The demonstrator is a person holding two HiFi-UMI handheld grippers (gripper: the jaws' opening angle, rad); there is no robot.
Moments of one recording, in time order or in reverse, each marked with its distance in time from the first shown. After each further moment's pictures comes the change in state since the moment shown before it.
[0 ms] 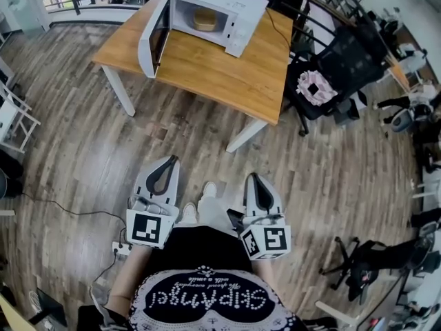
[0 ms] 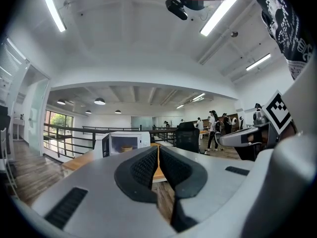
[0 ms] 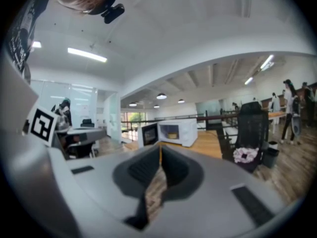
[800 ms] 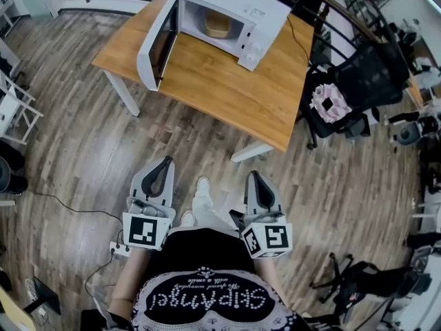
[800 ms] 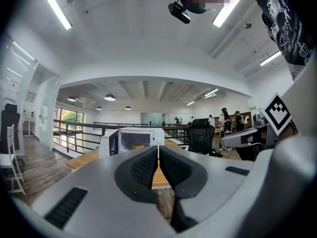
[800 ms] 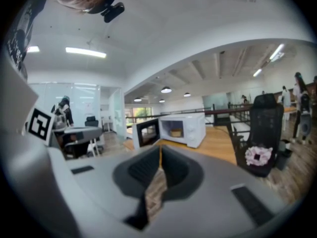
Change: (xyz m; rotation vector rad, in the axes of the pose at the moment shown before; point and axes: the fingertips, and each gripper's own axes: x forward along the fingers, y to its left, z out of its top) left arm 0.095 0.069 -0.011 -0.035 0.046 0.115; right arm 0.133 -0.039 0.008 0.000 0.075 0.082
